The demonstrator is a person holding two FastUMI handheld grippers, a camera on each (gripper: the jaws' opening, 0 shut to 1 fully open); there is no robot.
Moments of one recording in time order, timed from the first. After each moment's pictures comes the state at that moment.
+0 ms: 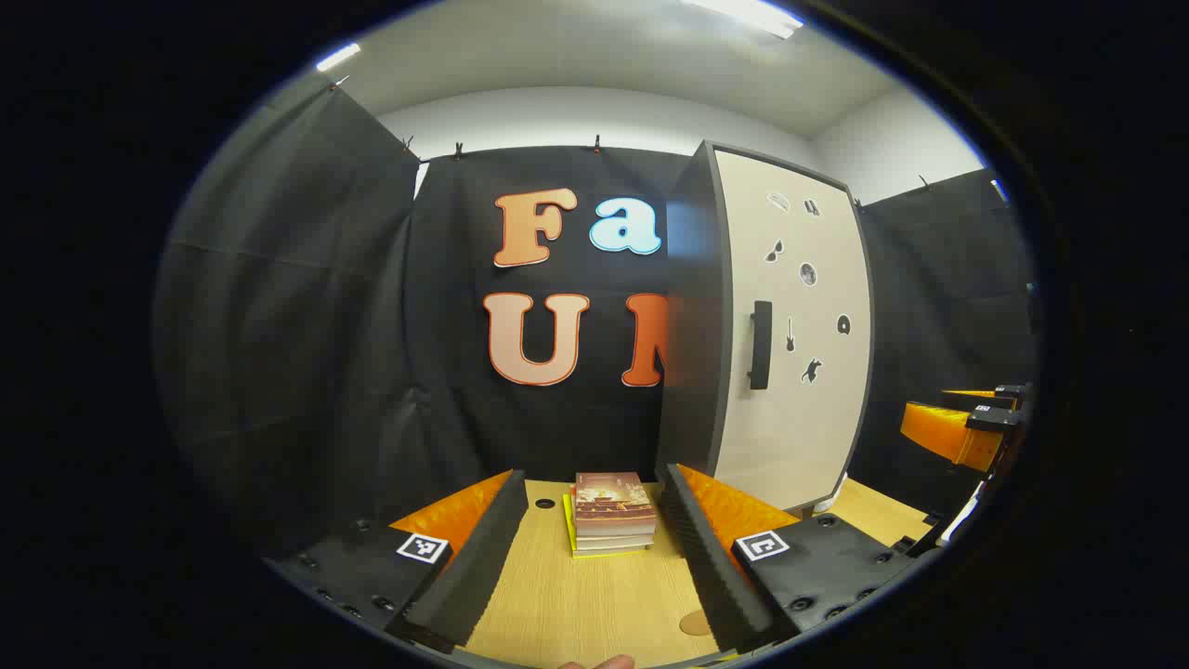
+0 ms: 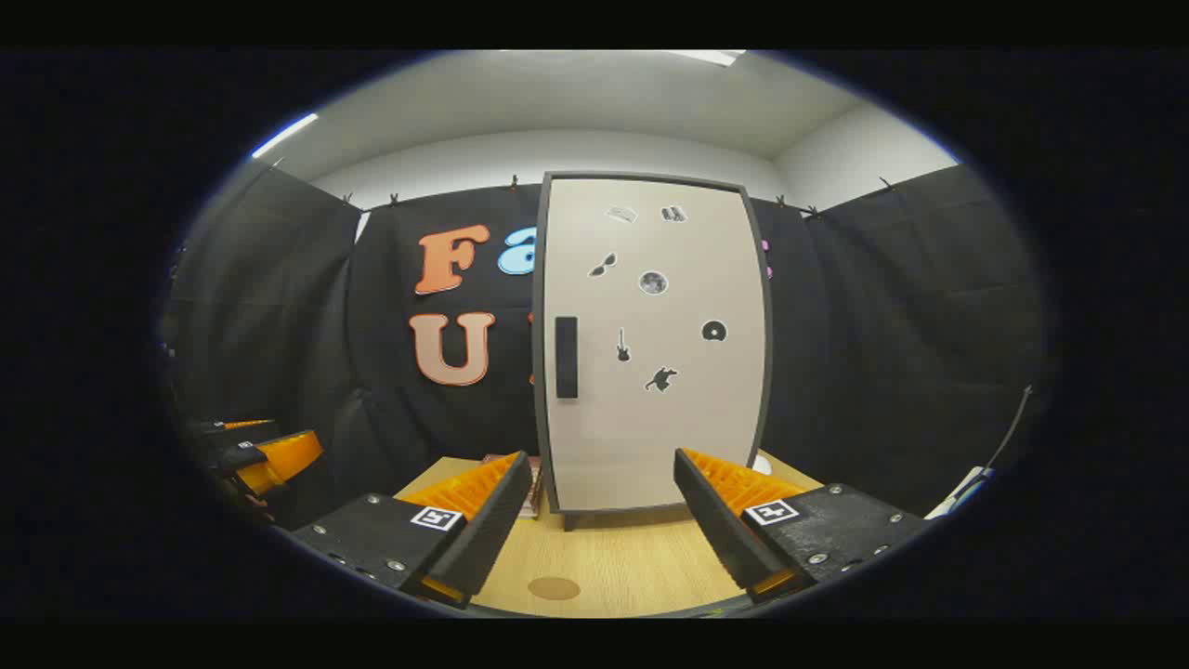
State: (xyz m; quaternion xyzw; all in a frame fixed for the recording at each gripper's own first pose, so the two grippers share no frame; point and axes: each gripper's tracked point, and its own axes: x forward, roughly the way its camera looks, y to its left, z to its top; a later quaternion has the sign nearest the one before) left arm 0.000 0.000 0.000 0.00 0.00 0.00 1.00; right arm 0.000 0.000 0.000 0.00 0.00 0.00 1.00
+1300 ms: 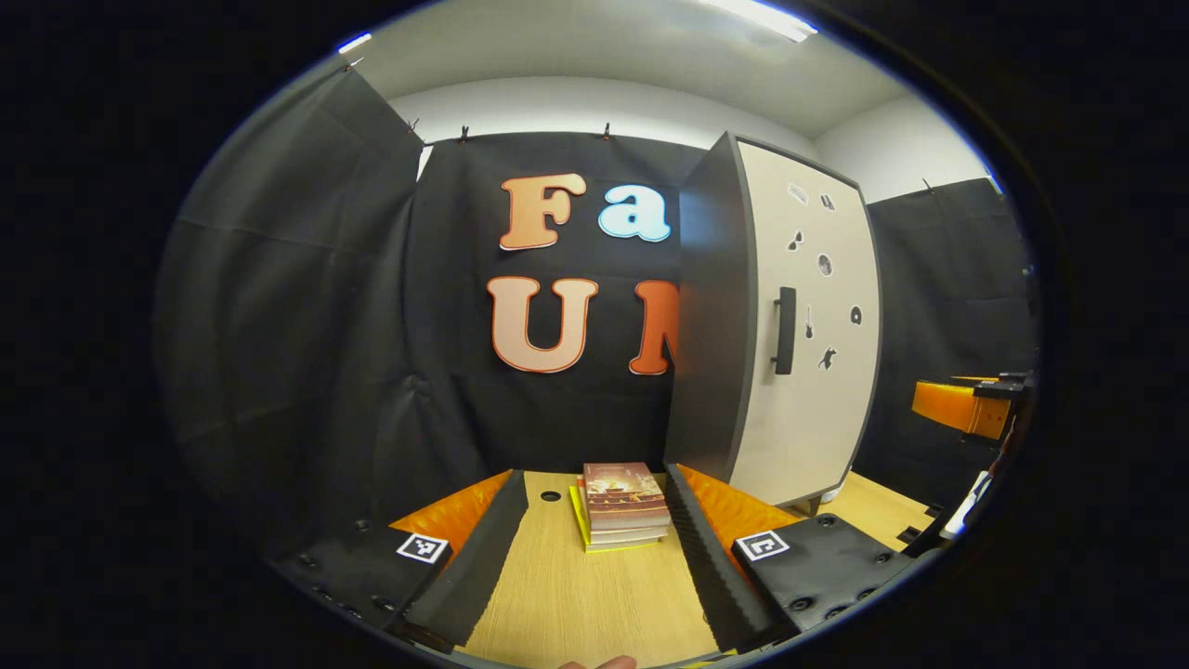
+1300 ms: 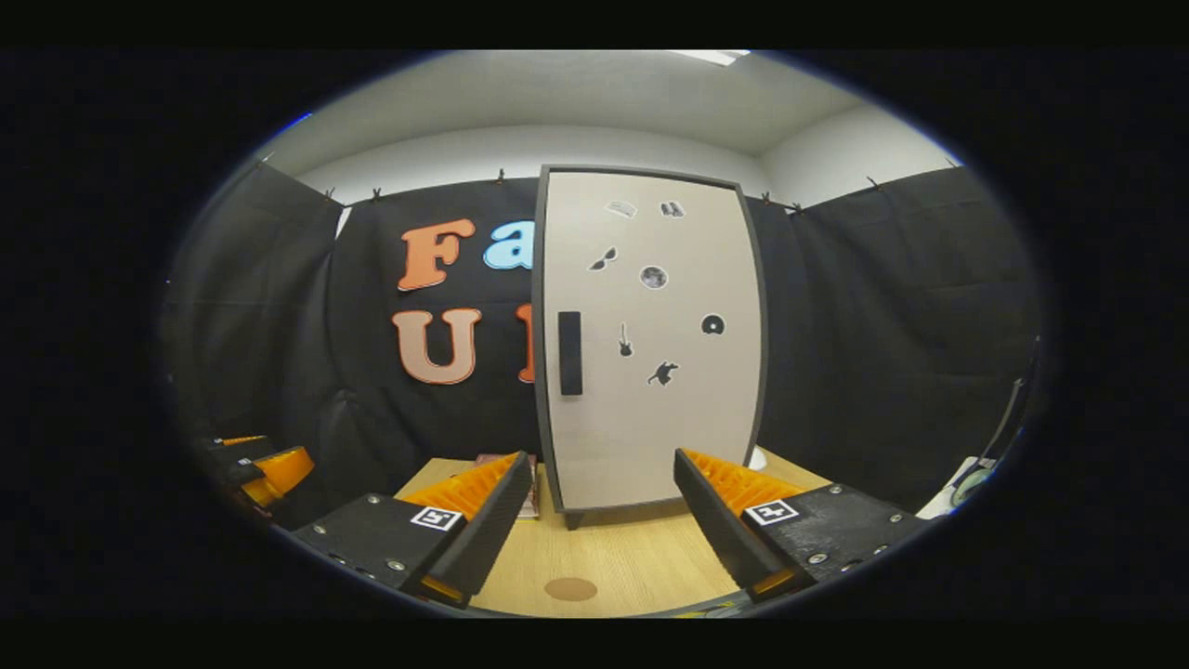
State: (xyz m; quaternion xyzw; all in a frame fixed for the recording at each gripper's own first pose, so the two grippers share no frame) left arm 0.020 0.057 -0.018 -0.01 0.01 -0.01 1.00; right arm 0.021 0.037 0.005 0.01 0.00 -0.03 1.00
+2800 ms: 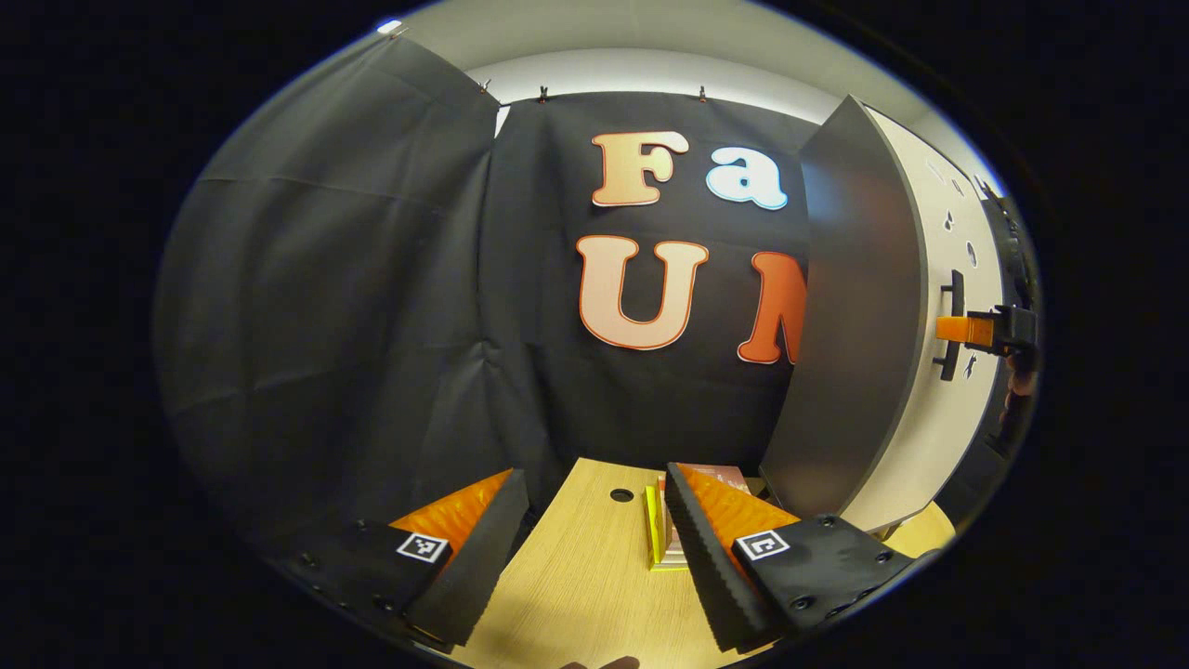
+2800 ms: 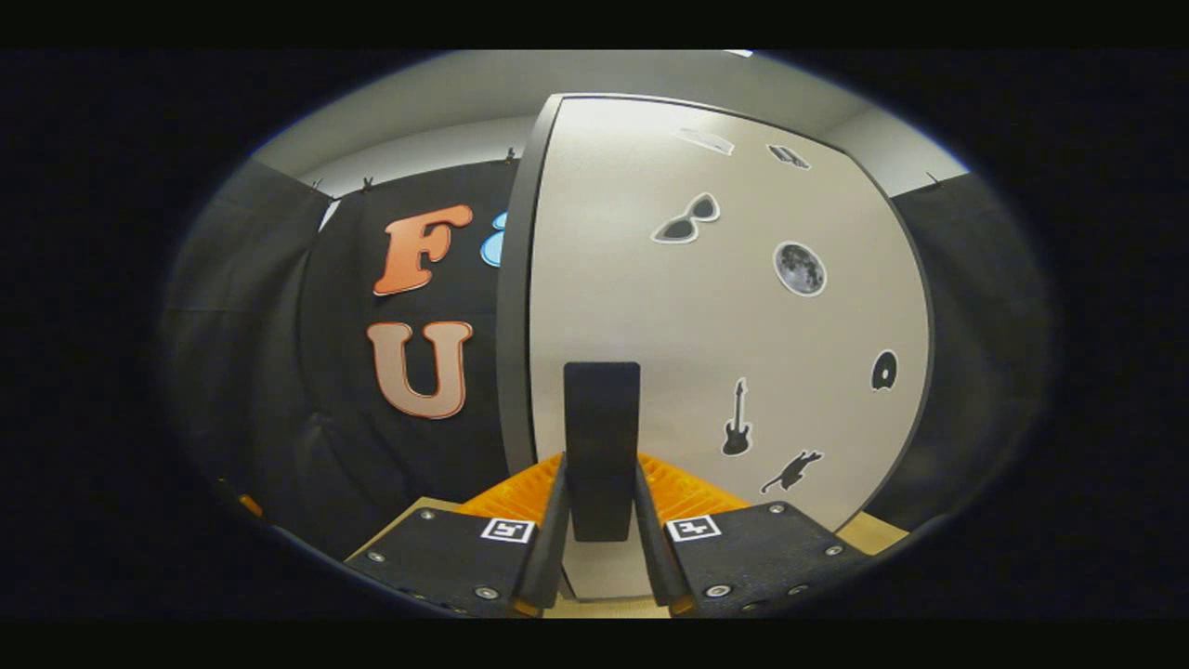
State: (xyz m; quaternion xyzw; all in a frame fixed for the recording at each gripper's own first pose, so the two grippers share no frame) left arm 0.135 0.143 -0.063 -0.04 0.06 0.12 0.99; right arm 0.285 0.056 0.052 0.01 -0.01 0.01 1.00
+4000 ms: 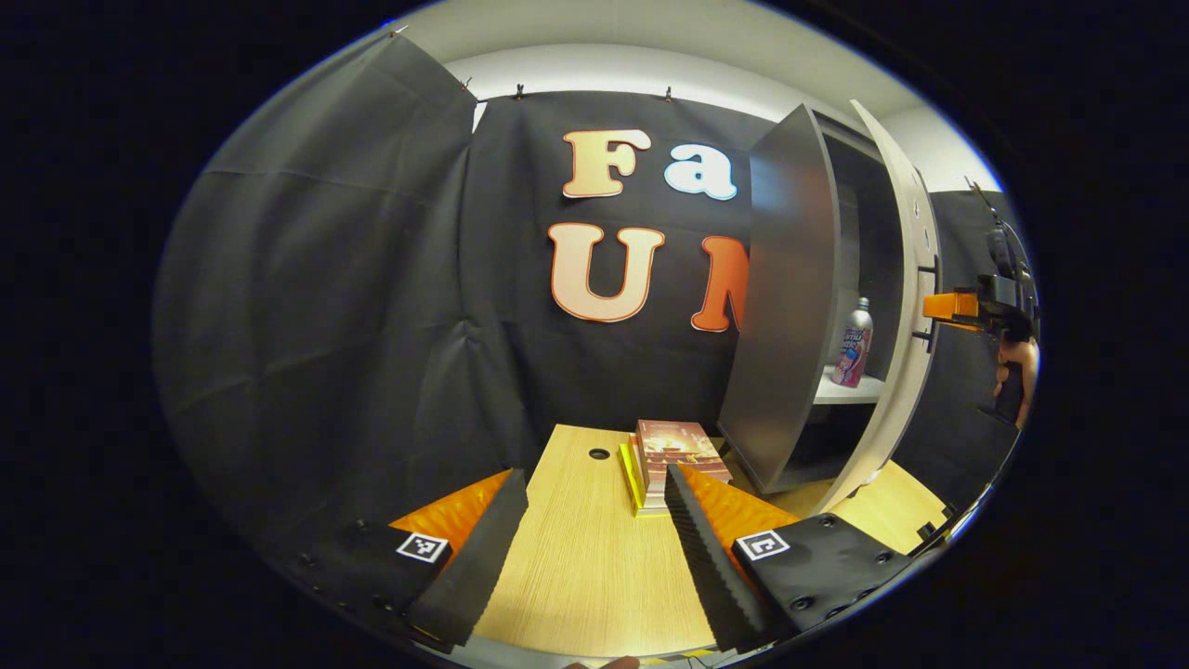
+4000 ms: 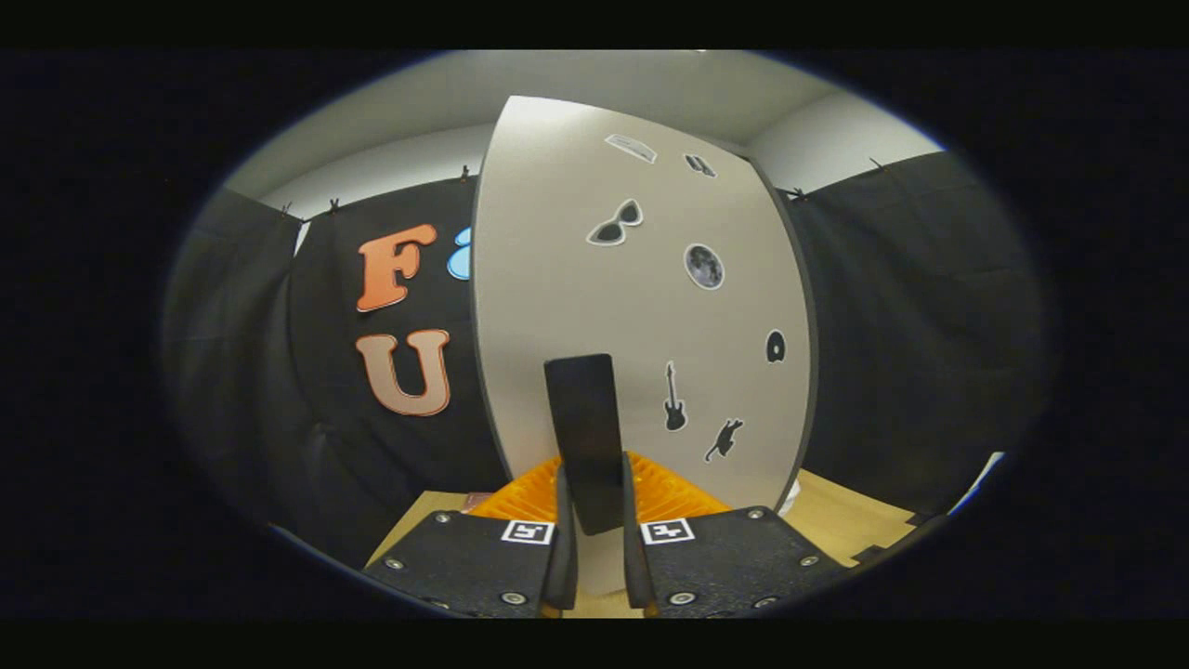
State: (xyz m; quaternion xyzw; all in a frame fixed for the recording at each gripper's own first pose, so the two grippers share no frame) left arm 0.019 0.126 -0.080 -0.04 0.09 0.06 0.99; right arm 0.232 0.034 0.055 0.06 -0.01 -0.03 1.00
